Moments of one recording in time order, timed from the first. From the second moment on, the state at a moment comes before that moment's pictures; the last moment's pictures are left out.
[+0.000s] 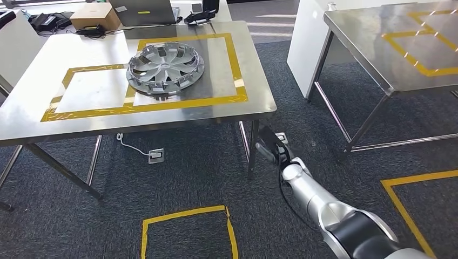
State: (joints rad) left arm -0.09 -0.09 0.61 -0.18 -1.24 -0.08 0.13; right arm -0.44 -0.09 0.27 -0.37 0.26 -0.06 -0.07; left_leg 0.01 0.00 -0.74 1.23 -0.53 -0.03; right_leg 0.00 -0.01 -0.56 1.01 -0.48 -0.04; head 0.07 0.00
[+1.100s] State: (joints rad) left arm 0.03 -0.03 0.42 -0.25 -0.74 -0.05 0.07; right arm 0.05 0.00 -0.11 -0.23 -0.07 -0.09 0.19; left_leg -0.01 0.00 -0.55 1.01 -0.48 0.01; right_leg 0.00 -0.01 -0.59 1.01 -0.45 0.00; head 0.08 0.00
